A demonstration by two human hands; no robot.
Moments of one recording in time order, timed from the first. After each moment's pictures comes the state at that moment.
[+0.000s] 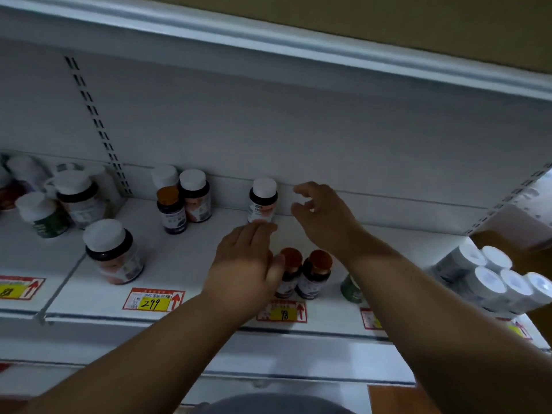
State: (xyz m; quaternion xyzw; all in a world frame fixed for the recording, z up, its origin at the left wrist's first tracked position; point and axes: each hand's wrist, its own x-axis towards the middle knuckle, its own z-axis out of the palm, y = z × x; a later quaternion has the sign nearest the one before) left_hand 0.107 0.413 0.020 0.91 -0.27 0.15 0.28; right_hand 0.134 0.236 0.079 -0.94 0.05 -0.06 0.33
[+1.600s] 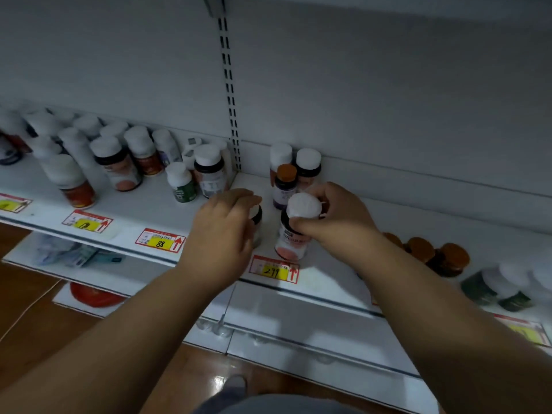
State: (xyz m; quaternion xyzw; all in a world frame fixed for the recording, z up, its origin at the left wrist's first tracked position) left_hand 0.125 0.623 0.037 0.94 -0.19 0.18 0.20; right_hand 0.130 0.420 0.074 -0.88 0.02 0.02 0.47
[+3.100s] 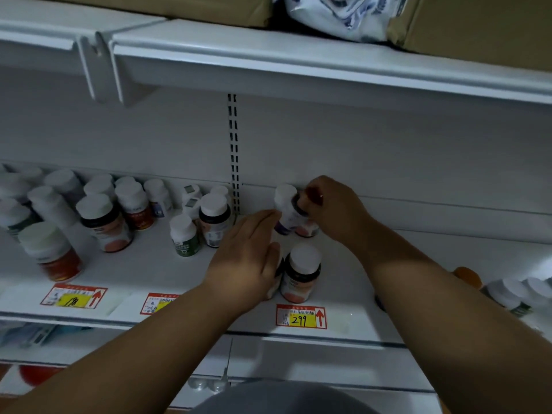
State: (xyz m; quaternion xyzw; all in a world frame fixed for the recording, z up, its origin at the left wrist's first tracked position) left_hand 0.190 0.653 0.038 0.88 -0.31 0.19 0.30; right_hand 0.235 0.449 0.079 -0.96 0.01 -0.09 0.28
